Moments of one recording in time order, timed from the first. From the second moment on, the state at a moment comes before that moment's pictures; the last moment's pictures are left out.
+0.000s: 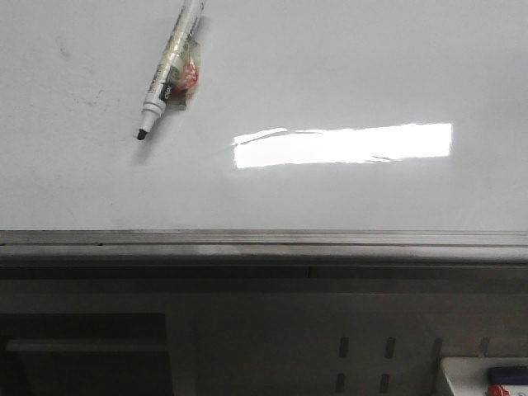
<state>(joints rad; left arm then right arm) -0.13 0.45 -0.46 -0.45 0.53 0.23 0.10 0.26 -0.36 -0.16 0.22 0.40</state>
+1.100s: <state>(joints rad) -0.59 1.28 -0.83 -0.49 0.32 0.43 0.50 0.49 -0.51 -0.15 0.48 0.36</state>
